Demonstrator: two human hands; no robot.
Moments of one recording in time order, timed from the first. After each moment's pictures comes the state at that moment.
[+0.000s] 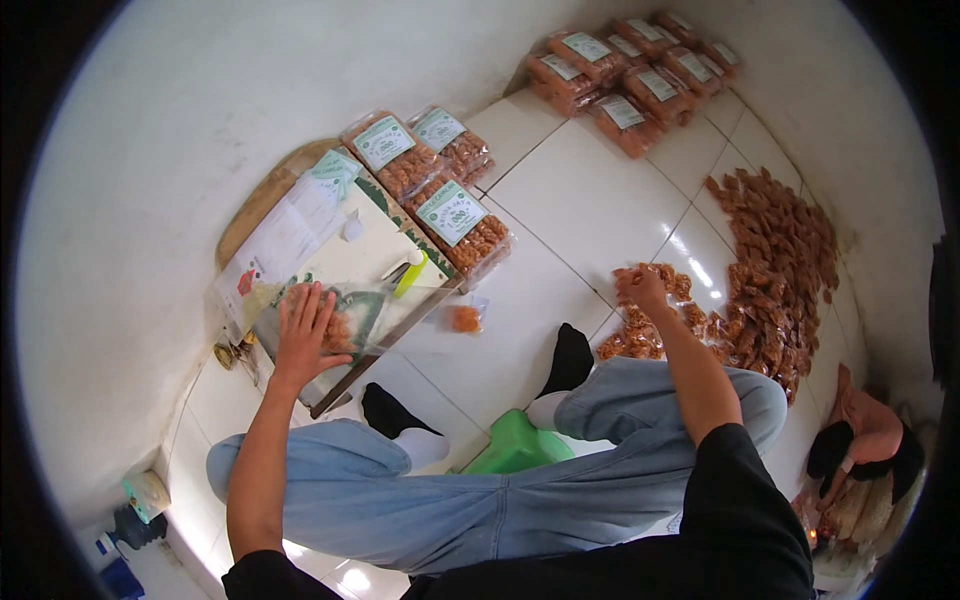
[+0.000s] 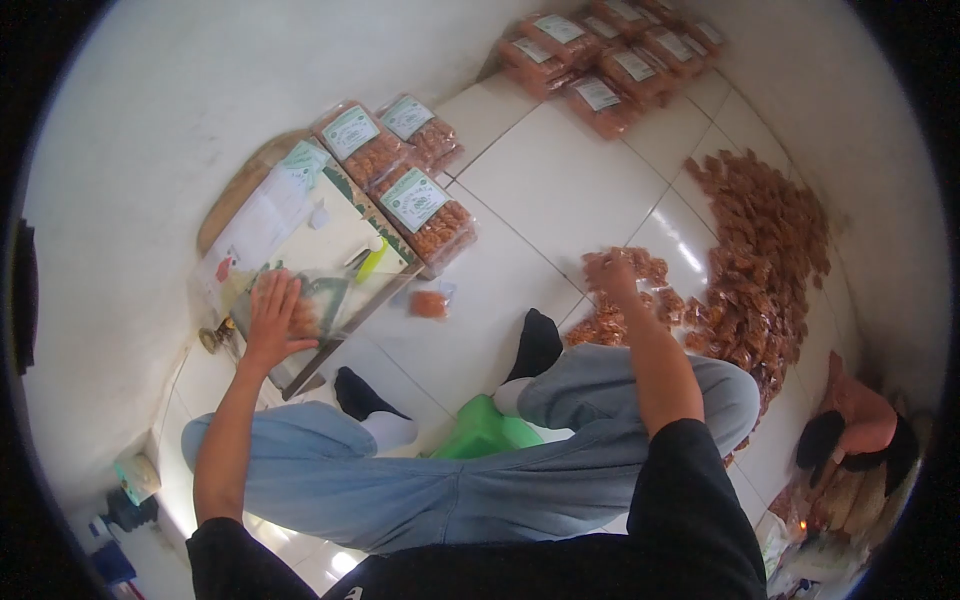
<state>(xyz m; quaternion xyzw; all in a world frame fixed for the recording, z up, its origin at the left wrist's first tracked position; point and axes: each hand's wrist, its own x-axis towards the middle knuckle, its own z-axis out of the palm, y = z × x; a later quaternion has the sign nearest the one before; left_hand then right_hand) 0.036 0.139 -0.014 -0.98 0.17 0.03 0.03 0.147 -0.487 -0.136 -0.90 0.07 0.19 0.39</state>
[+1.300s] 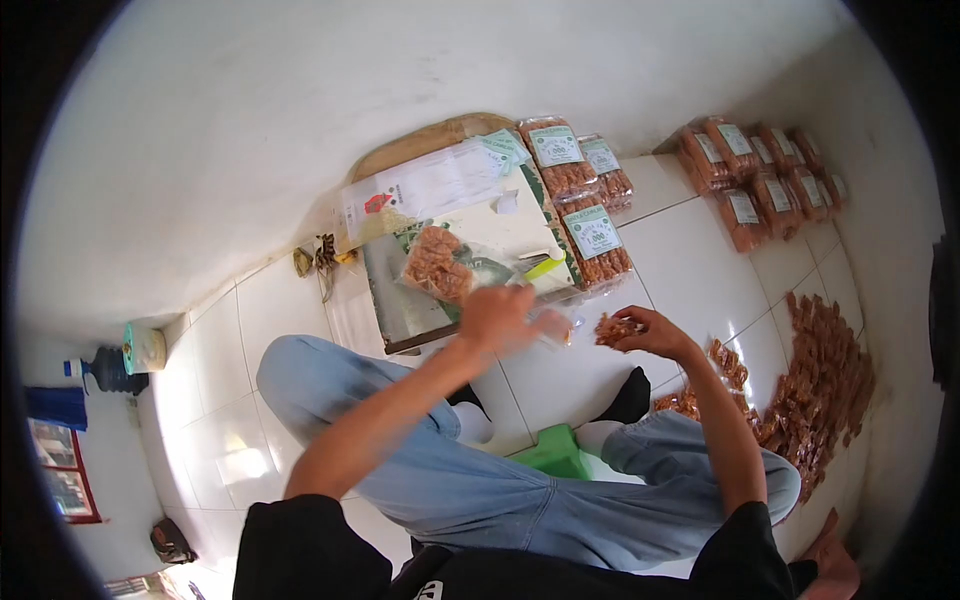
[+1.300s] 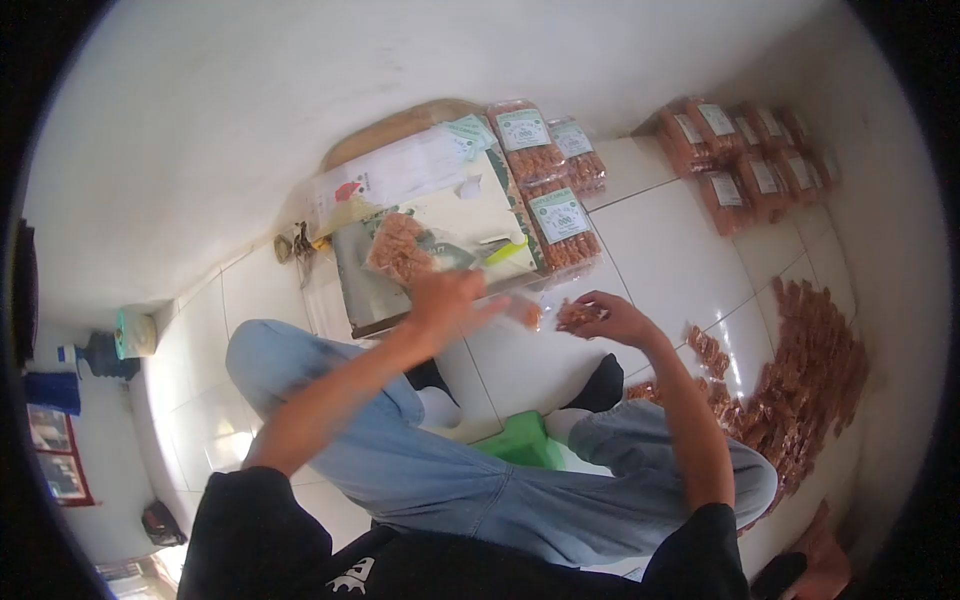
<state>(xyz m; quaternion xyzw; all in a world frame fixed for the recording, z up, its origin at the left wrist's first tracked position) 0.028 -0.013 0.040 -0.98 -0.01 -0.01 -0.19 0.157 -0.307 -0.033 -0.75 -0.22 0.43 0.45</state>
